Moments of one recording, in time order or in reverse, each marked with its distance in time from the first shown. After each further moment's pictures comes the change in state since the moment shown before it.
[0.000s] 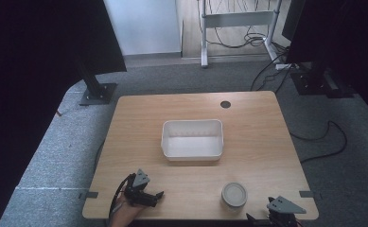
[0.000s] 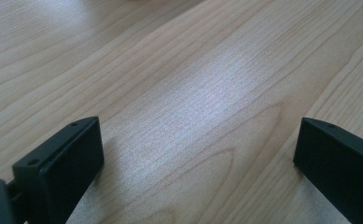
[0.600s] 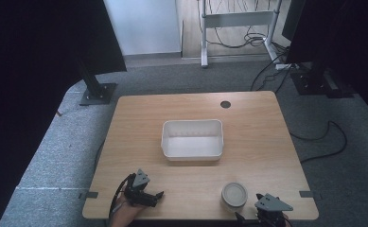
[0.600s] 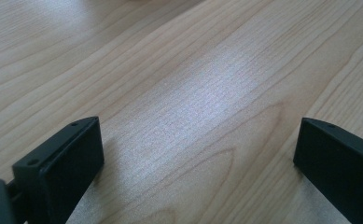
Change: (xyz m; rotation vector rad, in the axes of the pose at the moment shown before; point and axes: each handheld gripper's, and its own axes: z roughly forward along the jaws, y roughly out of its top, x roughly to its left) left arm 0.000 0.000 0.000 0.000 0.000 0.000; right arm 0.019 0.013 0.017 -0.039 0.053 -0.049
